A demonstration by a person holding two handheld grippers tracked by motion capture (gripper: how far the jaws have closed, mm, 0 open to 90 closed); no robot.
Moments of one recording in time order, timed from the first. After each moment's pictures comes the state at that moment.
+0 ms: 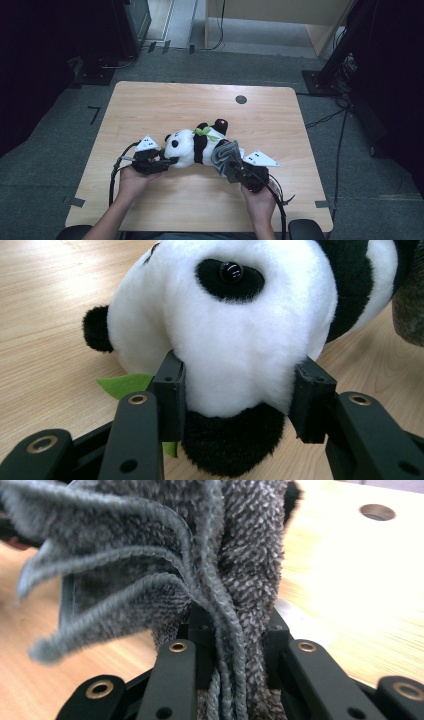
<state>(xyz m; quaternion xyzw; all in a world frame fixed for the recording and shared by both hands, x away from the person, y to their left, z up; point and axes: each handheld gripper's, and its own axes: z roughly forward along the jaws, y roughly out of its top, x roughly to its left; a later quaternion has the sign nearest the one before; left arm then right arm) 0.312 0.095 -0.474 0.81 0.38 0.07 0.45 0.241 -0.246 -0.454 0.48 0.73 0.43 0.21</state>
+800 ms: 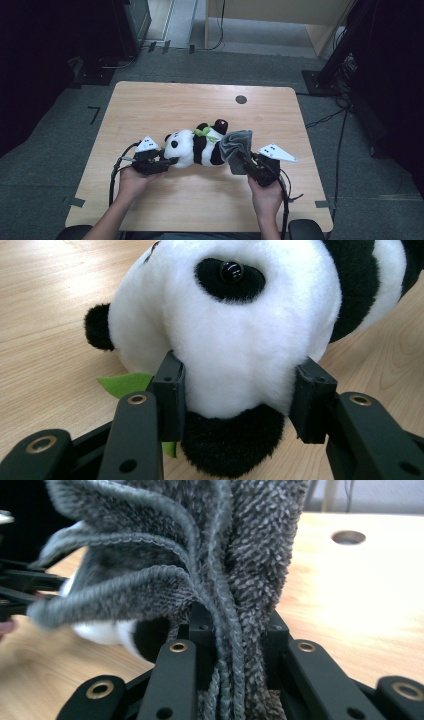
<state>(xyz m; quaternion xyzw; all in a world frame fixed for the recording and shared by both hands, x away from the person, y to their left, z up) 0.312 0.094 -0.475 0.81 0.38 0.08 0.44 0.243 -0.261 -0.422 0.50 0.68 0.50 0.20</state>
